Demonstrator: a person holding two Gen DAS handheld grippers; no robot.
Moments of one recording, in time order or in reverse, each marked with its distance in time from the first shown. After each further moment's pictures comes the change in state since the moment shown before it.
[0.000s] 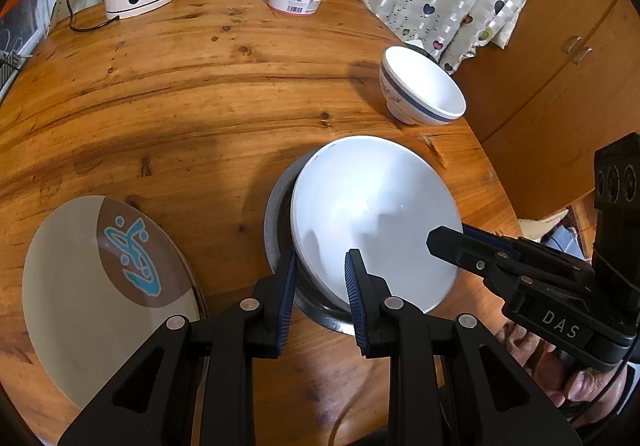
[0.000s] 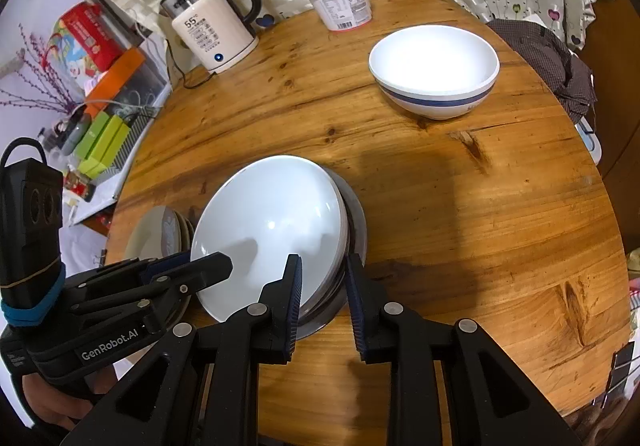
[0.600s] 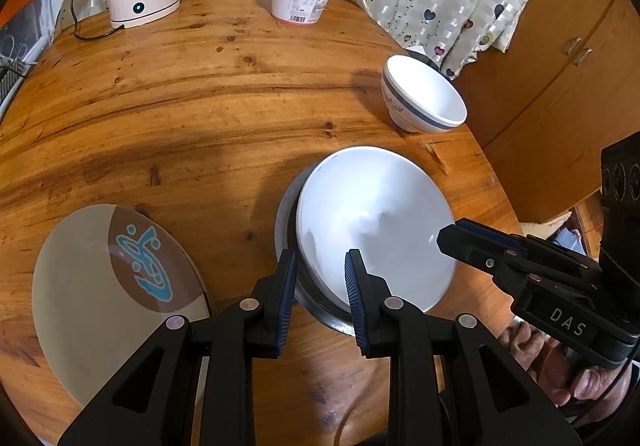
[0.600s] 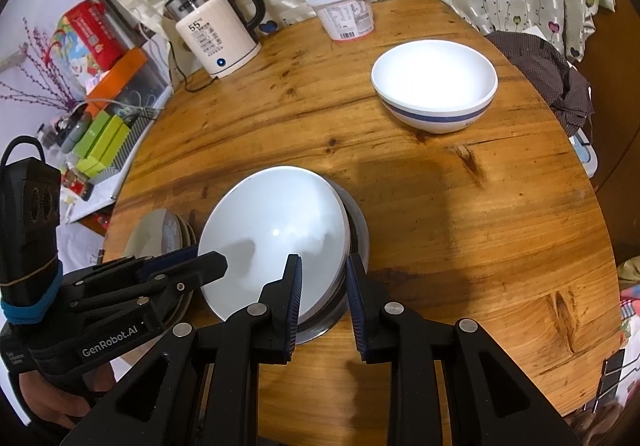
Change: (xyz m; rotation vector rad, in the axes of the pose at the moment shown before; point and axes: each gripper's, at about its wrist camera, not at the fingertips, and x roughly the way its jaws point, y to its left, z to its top) left arm -0.007 0.002 0.003 0.007 -0.029 0.015; right arm -0.008 0.004 0.003 -0.024 -0.029 -0.013
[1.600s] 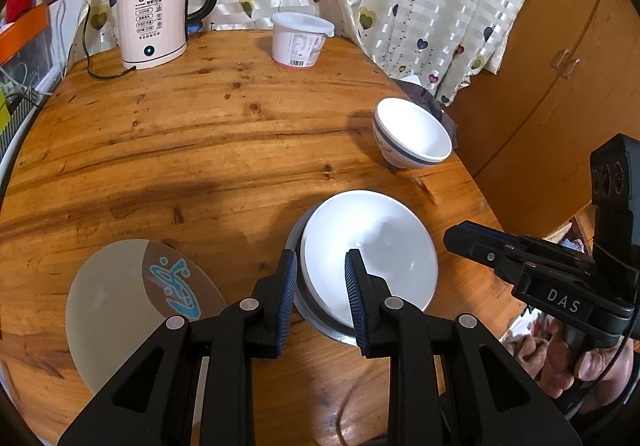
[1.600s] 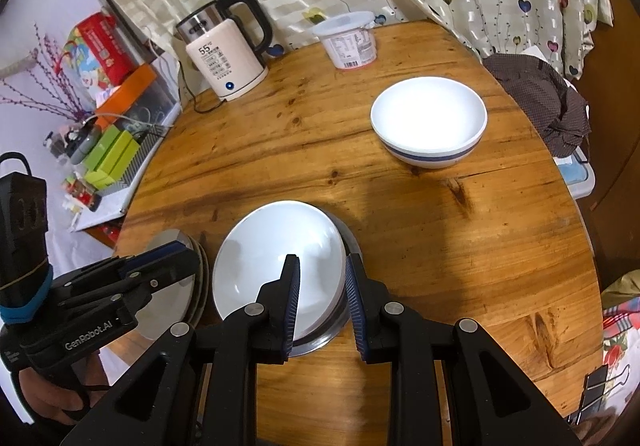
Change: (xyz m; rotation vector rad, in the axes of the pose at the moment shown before) left arm -0.035 -0.004 0.007 0.035 -0.117 0.021; right arm -0.023 -0.002 0.008 -0.015 -0.063 0.013
